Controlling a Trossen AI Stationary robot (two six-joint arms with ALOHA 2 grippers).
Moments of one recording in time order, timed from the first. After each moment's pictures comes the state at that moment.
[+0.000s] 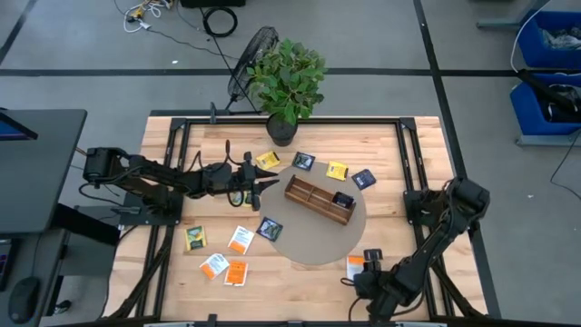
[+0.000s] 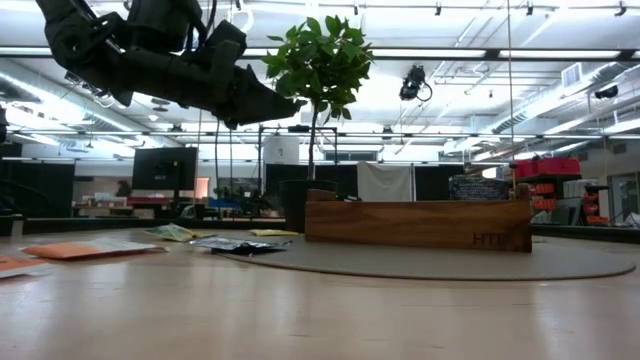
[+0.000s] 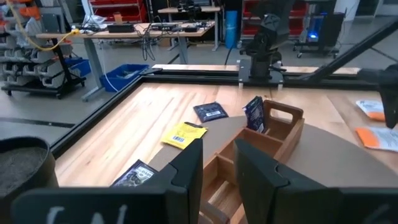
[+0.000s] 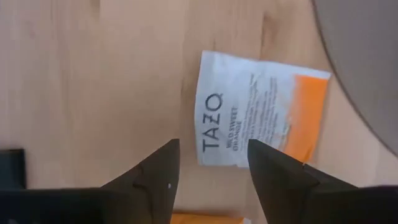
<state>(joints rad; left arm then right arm) 0.07 1.41 0.44 0.85 -0.16 0.01 0.94 1.83 1.11 -0.76 0.24 0.84</state>
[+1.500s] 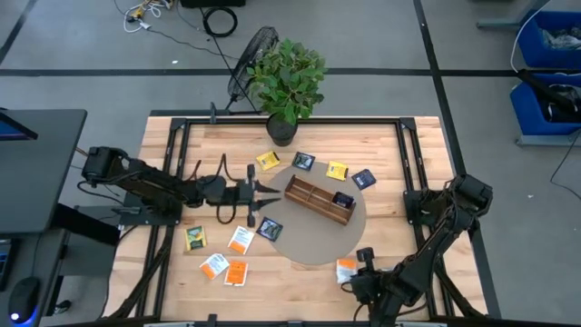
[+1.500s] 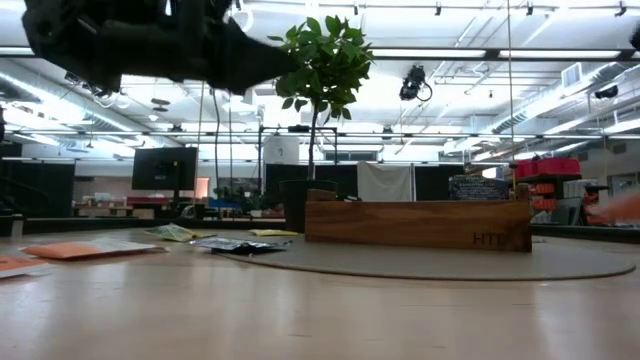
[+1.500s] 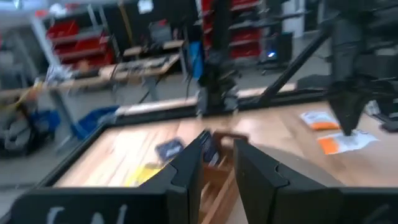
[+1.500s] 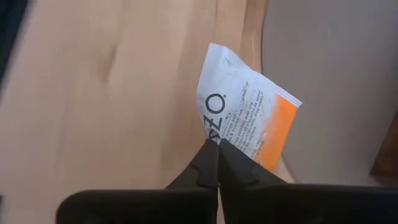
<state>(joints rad) -0.11 1.41 0.44 0.99 -0.16 0.17 0.95 1.79 1.11 -0.66 0.48 0.63</state>
